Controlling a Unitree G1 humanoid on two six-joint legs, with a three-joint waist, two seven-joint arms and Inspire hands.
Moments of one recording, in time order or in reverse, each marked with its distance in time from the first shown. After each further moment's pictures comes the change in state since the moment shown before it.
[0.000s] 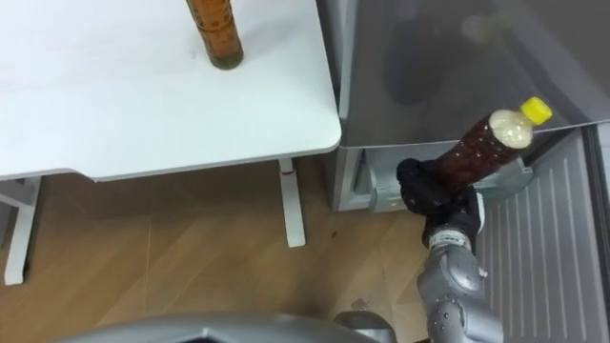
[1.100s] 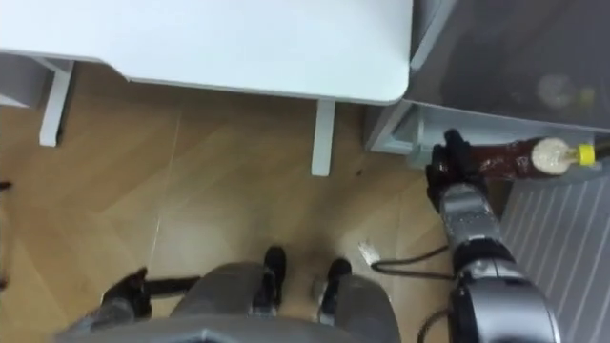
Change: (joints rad) left arm -0.289 0.055 -0.051 0.099 0.029 0.068 -0.023; right arm -0.631 -0.081 -0.106 0.842 0.672 -0.032 0.071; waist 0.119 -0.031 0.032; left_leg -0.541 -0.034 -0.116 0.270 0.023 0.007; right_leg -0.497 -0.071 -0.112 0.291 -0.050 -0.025
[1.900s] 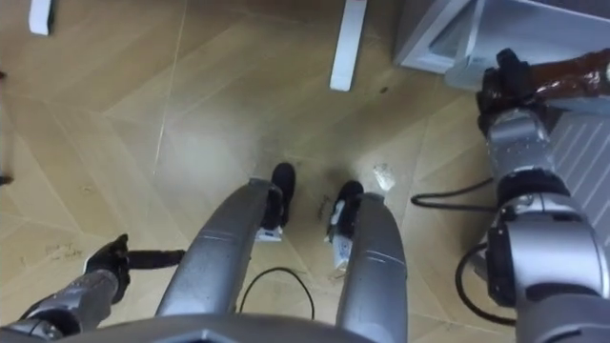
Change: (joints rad) left arm -0.074 0.070 -0.130 0.039 -0.007 -0.029 0.075; right arm -0.229 -0.173 0.041 0.025 -0.015 -0.001 -0.060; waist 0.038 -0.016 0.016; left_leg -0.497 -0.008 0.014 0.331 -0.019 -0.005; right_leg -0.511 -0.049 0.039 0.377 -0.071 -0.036
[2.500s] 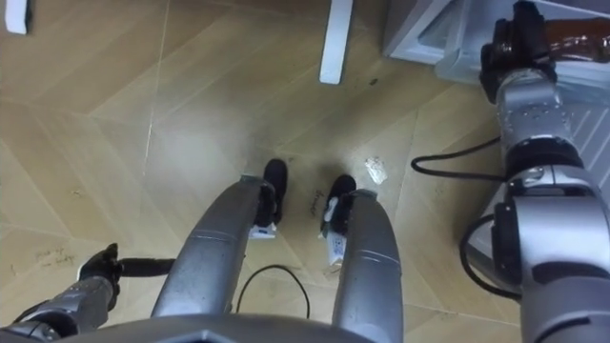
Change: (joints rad) left arm 0.002 0.015 -0.004 0.019 0.009 0.016 0.040; right arm -0.087 -0.015 -0.002 -0.017 0.209 0.016 0.029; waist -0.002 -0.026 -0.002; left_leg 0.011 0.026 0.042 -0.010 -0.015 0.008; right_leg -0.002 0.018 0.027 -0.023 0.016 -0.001
